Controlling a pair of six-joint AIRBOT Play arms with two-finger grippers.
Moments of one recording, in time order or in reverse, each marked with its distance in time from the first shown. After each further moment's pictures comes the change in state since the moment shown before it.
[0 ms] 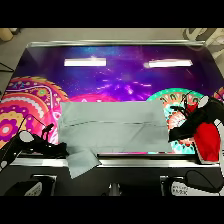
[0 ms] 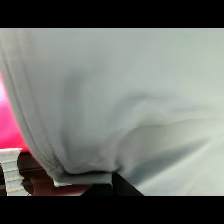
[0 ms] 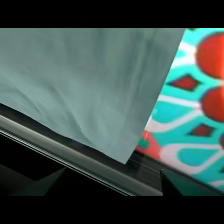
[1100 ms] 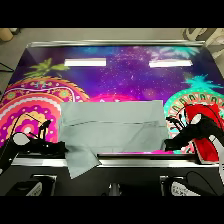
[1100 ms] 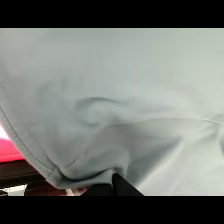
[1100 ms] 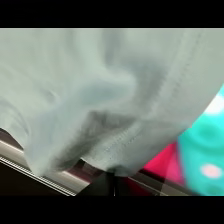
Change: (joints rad) left arm -0.013 0.139 0.002 -0.010 -0.005 0.034; right arm 0.000 0.088 -0.301 0.059 -0.249 0.018
